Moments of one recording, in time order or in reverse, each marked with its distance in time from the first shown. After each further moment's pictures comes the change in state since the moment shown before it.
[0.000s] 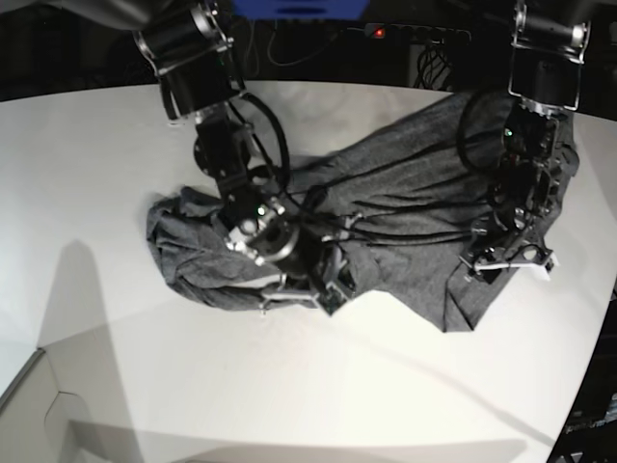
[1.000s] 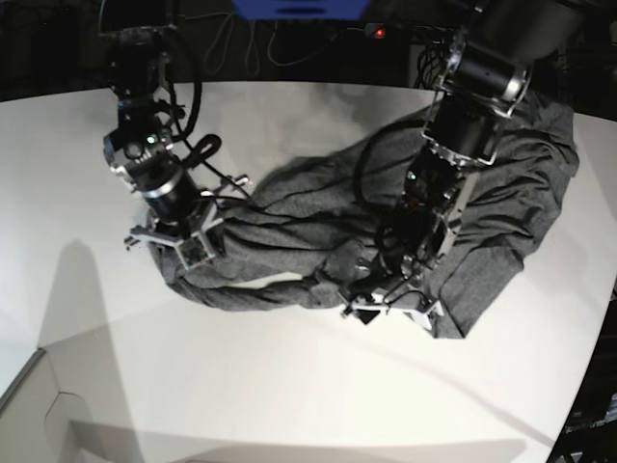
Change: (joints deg) left arm -13.6 16.5 13.4 -10.9 0.2 0.7 -0.9; right arm -18.9 9.1 18.8 22.0 0.2 0.0 -2.0
